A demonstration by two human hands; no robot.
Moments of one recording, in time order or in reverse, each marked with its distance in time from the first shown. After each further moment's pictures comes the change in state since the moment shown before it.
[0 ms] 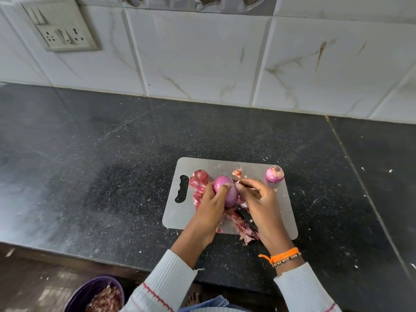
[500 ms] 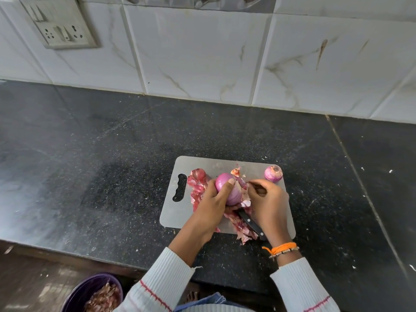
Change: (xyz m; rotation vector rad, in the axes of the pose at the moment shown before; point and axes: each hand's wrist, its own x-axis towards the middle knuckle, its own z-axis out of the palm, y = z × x) left_hand 0.003 0.000 0.004 0.092 -0.042 0.020; right_hand 0.007 0.005 -0.013 -0.377 0.209 -0.180
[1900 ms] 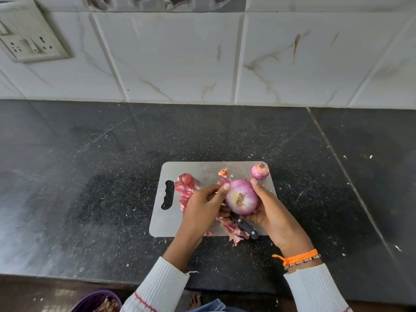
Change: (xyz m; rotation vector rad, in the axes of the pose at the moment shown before) left_hand 0.005 -0.002 0.000 0.345 -0.006 0.129; right_hand -0.005 -0.003 -0.036 0.797 -0.422 0.609
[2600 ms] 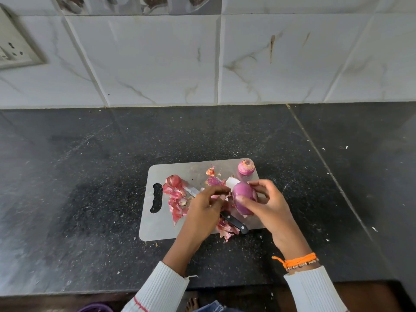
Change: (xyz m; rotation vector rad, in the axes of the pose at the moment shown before) left_hand -0.006 -0.002 0.015 0.165 -0.090 0.109; right_hand -0.015 0.009 -0.020 -0.405 0.342 -0.188
